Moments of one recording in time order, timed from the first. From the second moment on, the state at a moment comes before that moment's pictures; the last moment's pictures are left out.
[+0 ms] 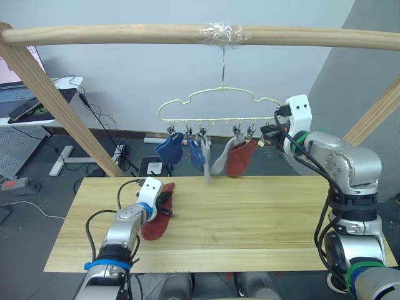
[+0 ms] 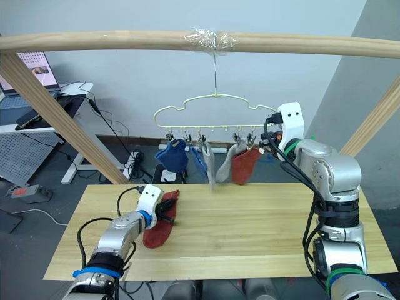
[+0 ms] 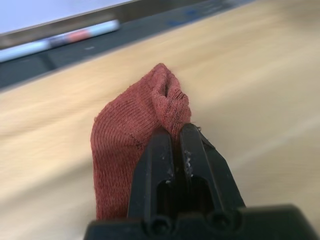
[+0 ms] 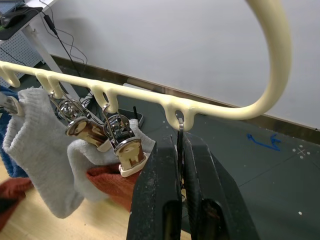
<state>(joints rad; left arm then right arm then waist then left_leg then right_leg) -0.24 0.28 0.01 0.46 -0.17 0.25 -0.56 -0.72 -0.38 -0.14 -0.15 0.38 1.16 0.30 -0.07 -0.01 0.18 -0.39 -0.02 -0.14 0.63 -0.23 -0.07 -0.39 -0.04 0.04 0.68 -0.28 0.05</state>
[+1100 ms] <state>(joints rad) -0.38 0.06 -0.30 0.11 -0.03 -0.03 -0.52 -0.92 -0.12 -0.68 -0.03 1.07 1.61 -0.48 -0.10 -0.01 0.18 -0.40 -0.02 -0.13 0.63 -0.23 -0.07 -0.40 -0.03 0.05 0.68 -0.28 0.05</state>
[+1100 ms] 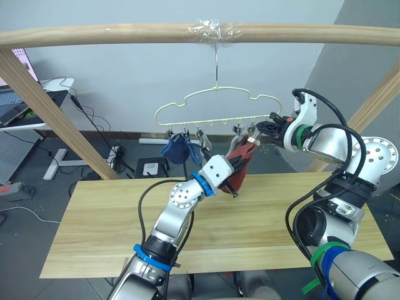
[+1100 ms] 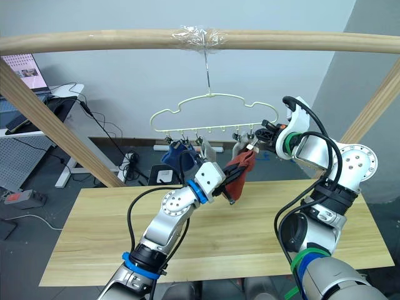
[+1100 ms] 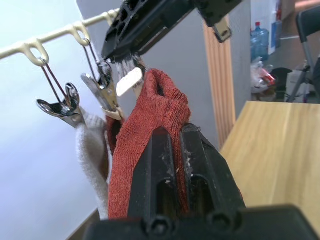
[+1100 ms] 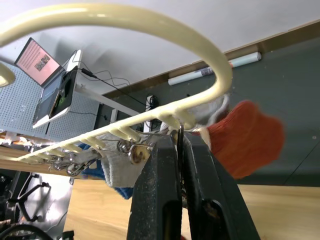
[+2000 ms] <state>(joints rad) -0.41 -0.04 -0.29 0.10 -0.18 0.12 -0.58 -0.78 -0.39 -0.53 -0.18 1.29 1.58 -0.40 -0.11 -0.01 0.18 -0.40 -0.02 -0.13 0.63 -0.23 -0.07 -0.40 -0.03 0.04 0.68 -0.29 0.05</state>
